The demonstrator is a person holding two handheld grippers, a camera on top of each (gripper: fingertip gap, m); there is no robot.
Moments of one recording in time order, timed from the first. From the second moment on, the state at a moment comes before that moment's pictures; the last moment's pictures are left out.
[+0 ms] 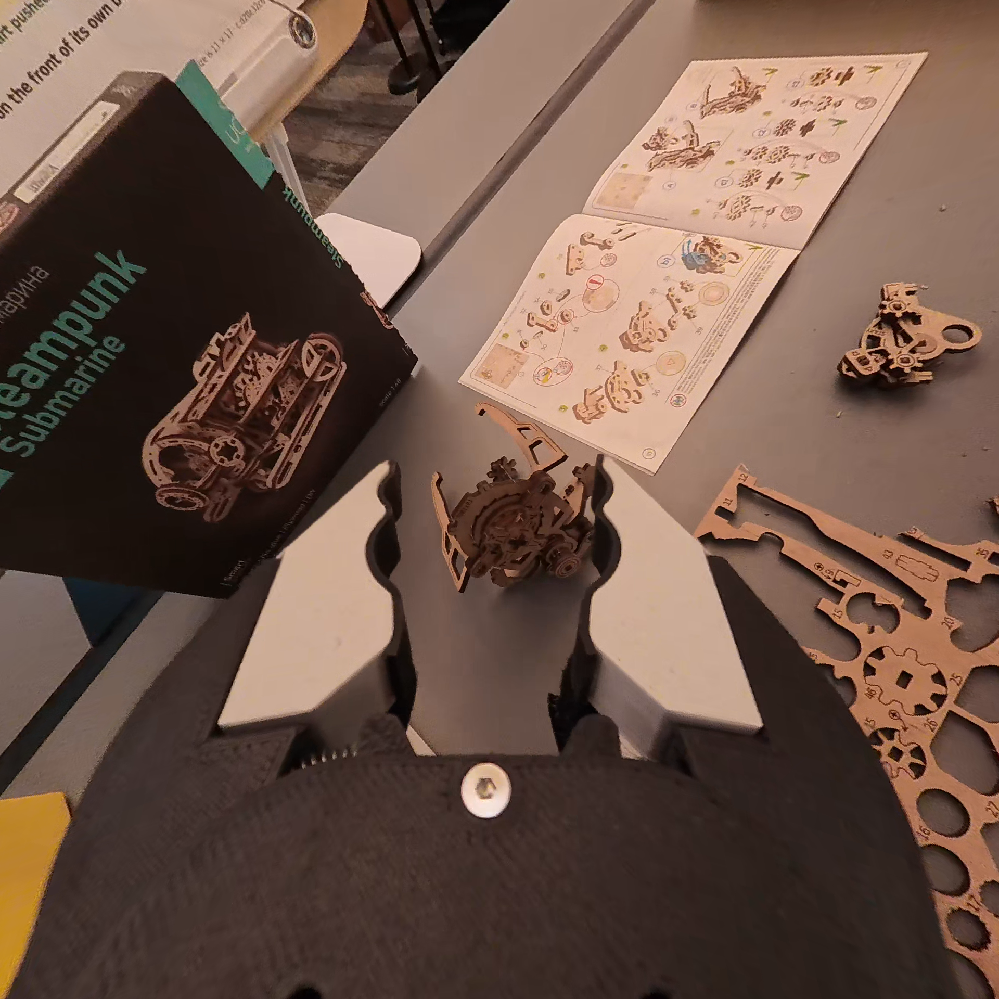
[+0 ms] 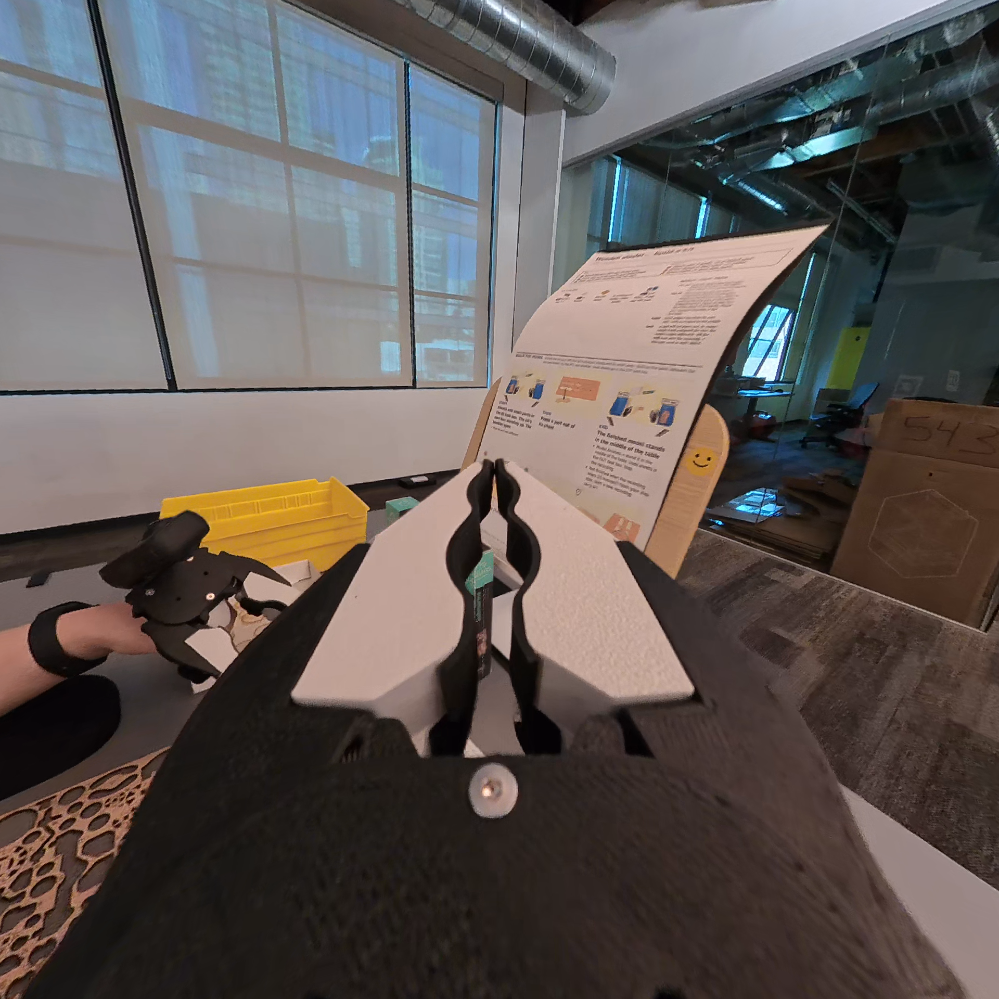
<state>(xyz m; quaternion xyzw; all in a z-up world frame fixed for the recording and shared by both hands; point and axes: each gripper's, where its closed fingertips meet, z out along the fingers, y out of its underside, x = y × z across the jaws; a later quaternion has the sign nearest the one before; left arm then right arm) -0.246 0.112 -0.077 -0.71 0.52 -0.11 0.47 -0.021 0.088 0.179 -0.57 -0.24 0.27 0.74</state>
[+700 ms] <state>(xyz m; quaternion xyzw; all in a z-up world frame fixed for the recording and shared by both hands) -0.268 0.125 -0.109 -0.78 0.48 -0.09 0.38 -0.018 0.091 0.177 -0.57 -0.23 0.27 0.74</state>
